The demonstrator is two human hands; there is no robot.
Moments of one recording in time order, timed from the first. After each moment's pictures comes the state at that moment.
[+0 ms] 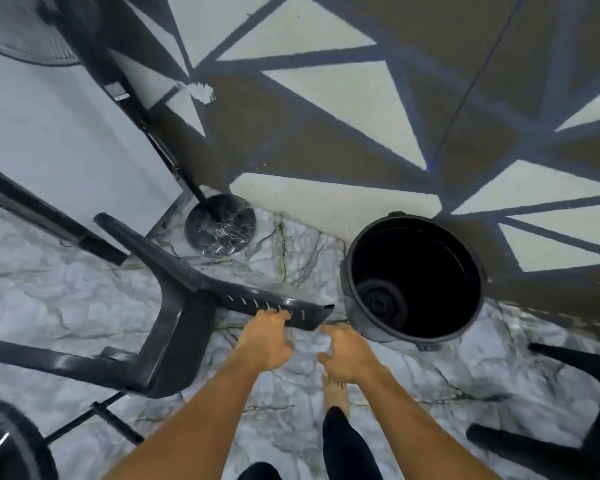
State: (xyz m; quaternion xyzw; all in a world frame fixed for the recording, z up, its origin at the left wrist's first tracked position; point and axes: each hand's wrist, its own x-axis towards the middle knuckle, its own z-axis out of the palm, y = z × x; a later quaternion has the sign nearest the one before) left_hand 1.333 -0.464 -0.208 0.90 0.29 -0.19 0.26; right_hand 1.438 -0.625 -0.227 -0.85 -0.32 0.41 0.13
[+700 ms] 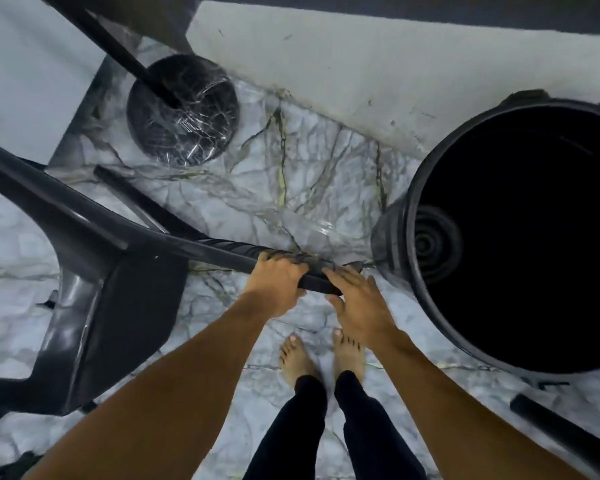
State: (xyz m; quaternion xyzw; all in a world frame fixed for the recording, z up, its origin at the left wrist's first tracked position) left_hand 1.462 -0.361 -0.522 0.93 0.13 -0.33 0.11; right_hand 1.541 -0.536 -0.539 -0.84 -0.35 0.39 0.14
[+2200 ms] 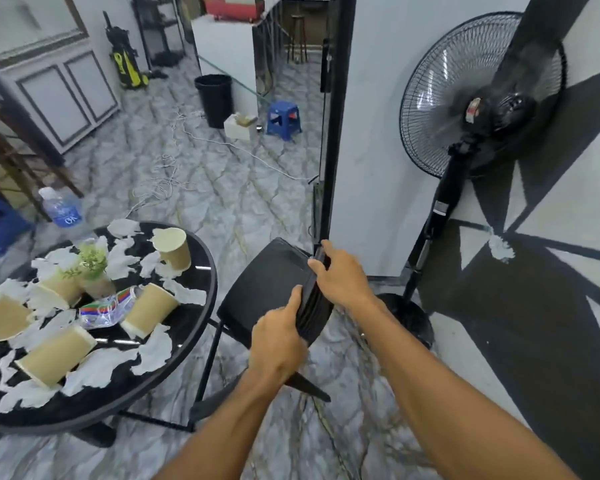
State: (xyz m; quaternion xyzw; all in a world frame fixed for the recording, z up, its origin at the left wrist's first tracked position) left_hand 1.245 -0.372 -0.037 0.60 0.74 0.24 0.16; right_hand 1.351 -0.247 0.004 -0.58 -0.75 0.28 0.18
